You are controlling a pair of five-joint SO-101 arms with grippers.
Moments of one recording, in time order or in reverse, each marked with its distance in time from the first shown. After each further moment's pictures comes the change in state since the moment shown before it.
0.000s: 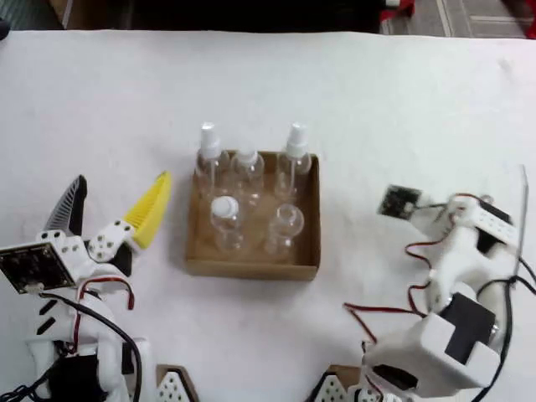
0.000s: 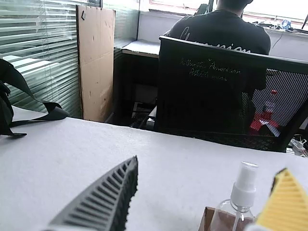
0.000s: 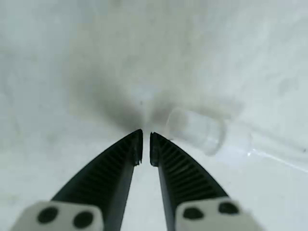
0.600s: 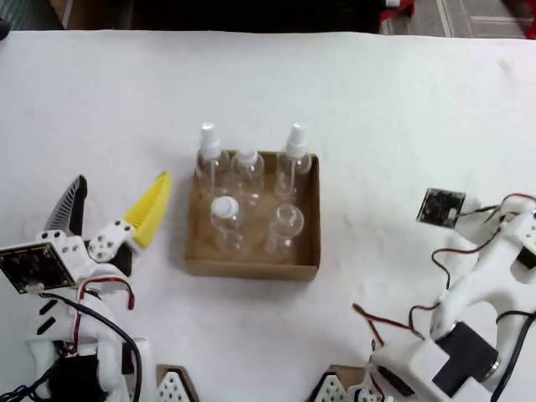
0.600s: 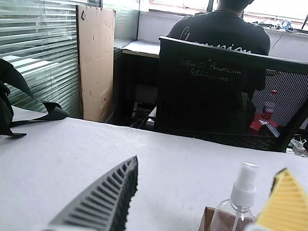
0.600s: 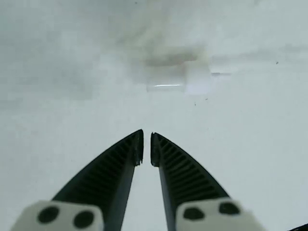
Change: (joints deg) left arm 0.0 0.0 0.0 0.0 0.0; right arm 14.1 -8.0 -5.9 10.3 15.9
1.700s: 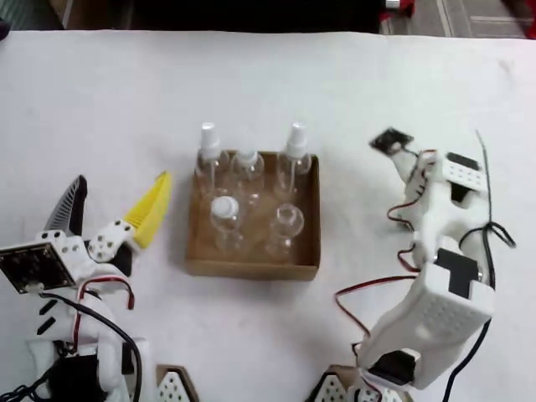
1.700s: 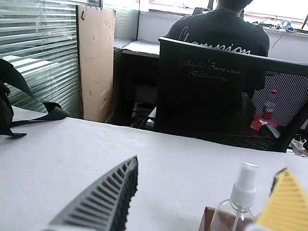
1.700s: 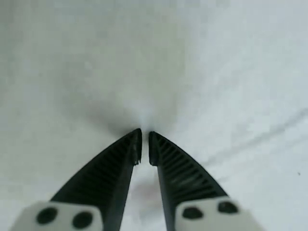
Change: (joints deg) left arm 0.0 0.0 0.0 0.0 0.0; right arm -20.8 26.6 -18.5 3.9 -44.7
